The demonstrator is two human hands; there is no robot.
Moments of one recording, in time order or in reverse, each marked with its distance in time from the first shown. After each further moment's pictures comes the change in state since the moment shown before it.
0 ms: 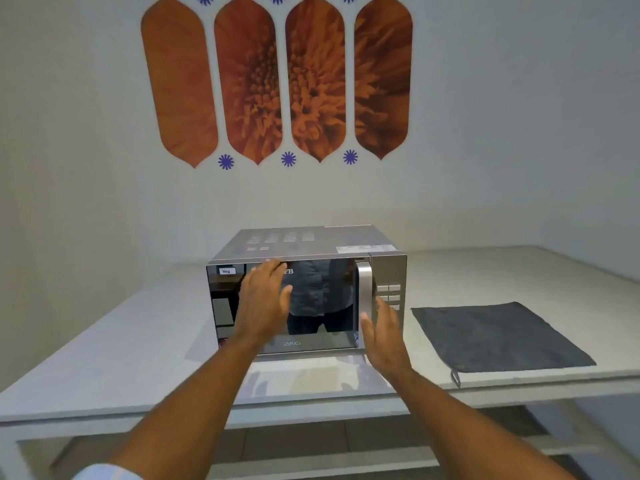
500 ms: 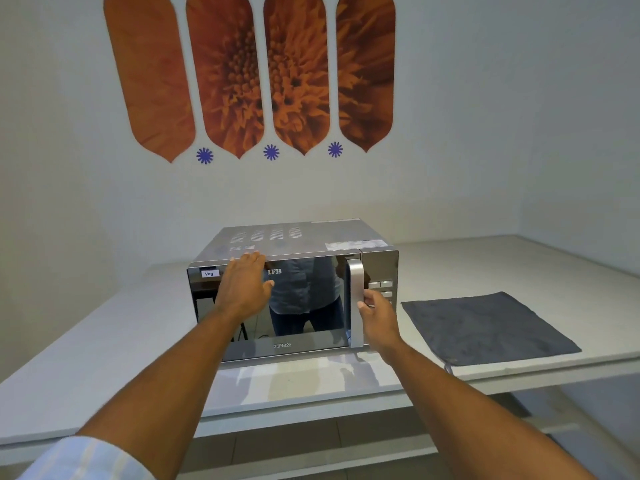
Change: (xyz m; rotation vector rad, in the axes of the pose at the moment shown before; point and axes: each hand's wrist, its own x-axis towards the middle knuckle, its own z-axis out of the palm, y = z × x) left_hand 0.053 -0.034 0.014 0.101 -0.282 -0.053; right_hand 0.041 -0.007 -0.002 0.283 0.038 0.188
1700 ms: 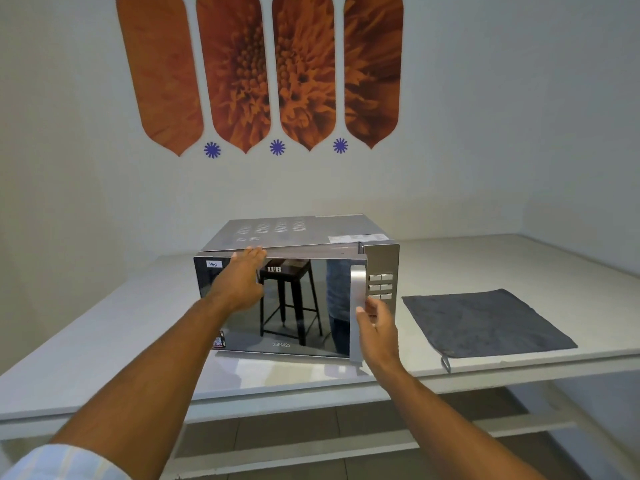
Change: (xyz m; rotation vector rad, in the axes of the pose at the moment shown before) left_hand -0.023 -0.011 -0.032 -0.167 -0.179 0.019; right_hand -0.064 0.007 0.002 0.223 0.066 -0.056
